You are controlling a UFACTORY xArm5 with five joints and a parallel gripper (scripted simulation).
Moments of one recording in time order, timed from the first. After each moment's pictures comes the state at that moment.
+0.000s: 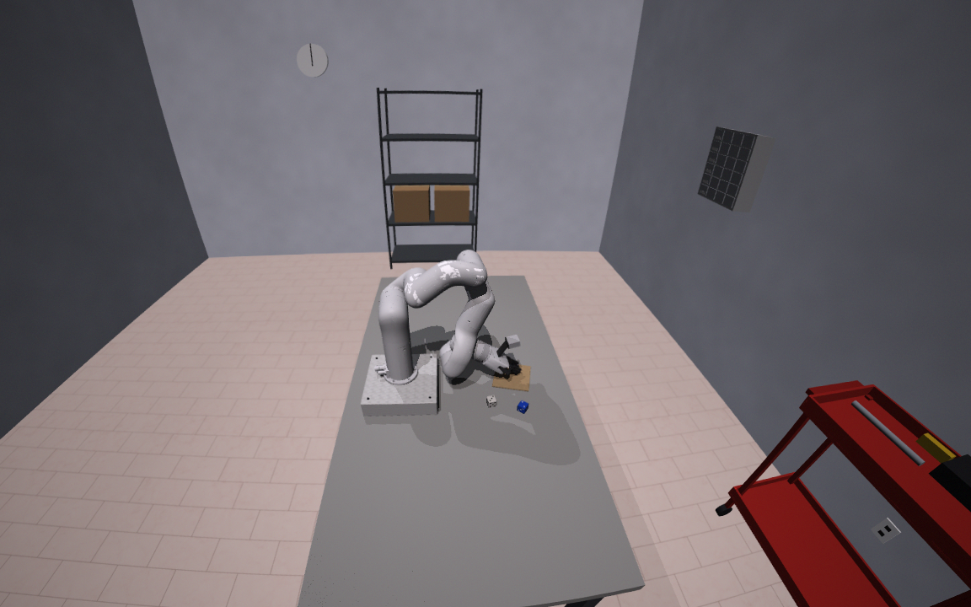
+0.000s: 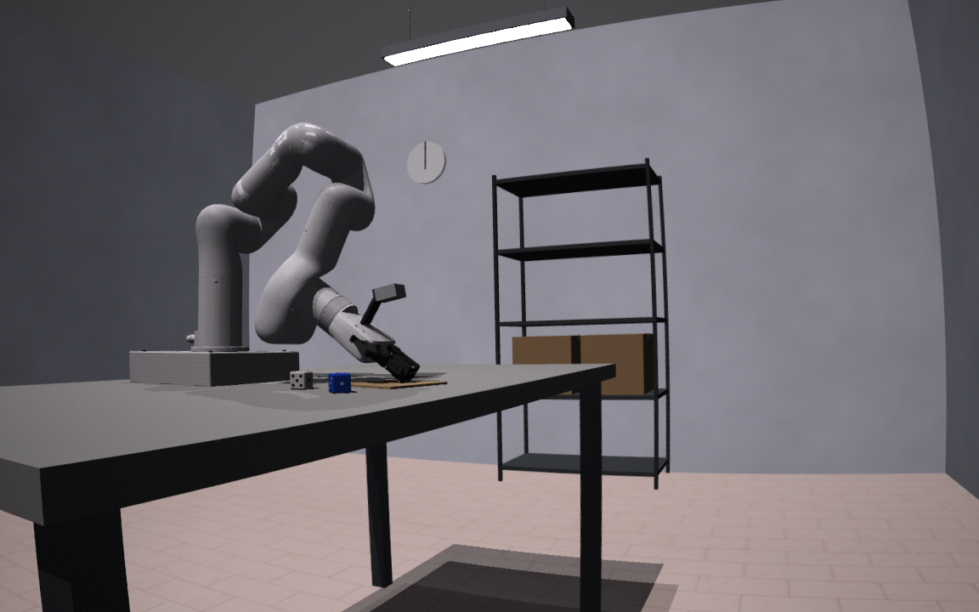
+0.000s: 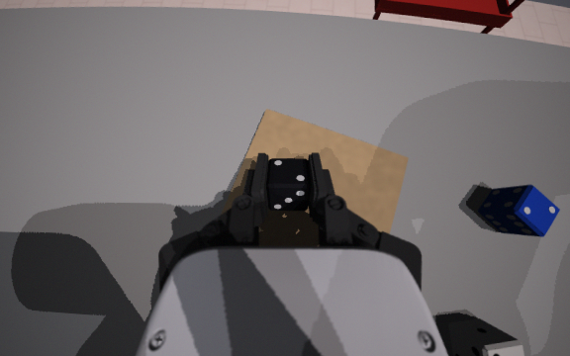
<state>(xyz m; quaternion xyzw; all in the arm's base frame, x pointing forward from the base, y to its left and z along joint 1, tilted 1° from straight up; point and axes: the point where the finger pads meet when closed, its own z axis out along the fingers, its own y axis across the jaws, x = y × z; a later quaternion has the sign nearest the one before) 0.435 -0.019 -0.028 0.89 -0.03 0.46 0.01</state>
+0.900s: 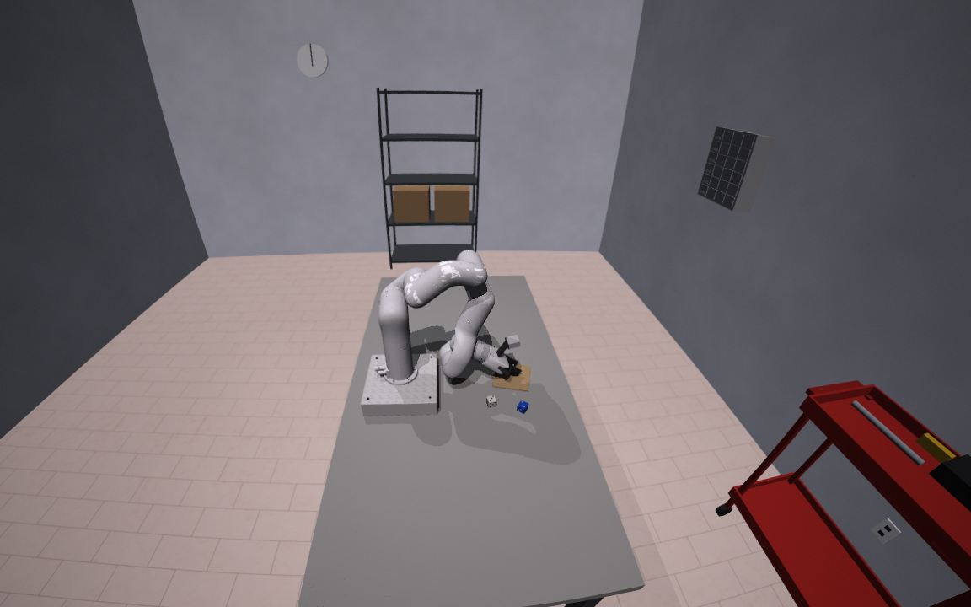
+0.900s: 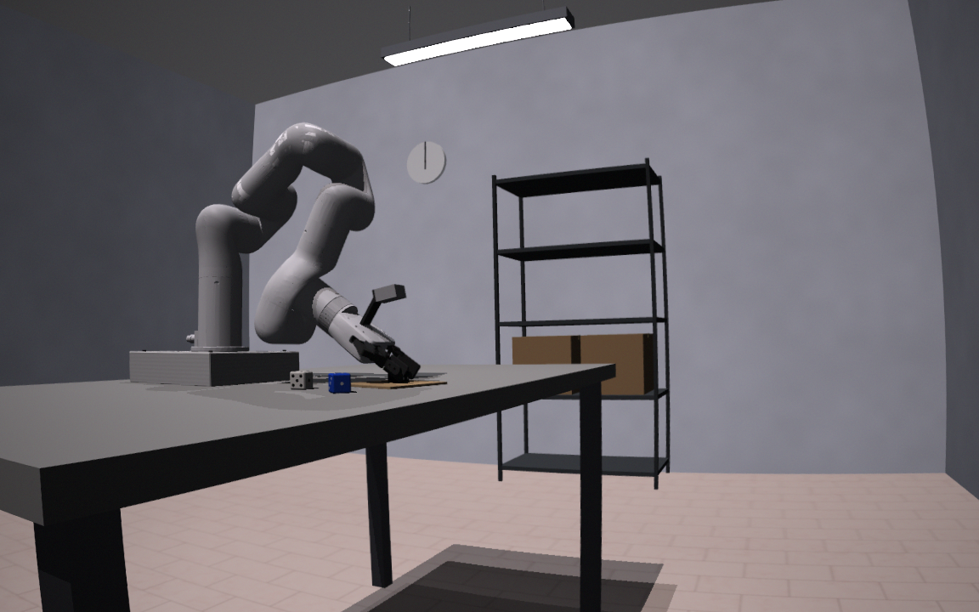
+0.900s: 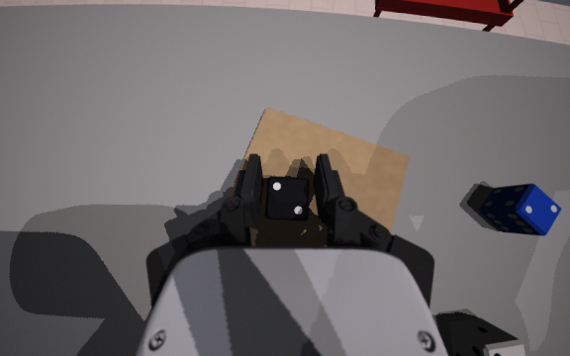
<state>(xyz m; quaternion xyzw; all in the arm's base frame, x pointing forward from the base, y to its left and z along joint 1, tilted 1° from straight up) 0.435 -0.019 -0.029 0.89 -0.03 0.46 0.01</state>
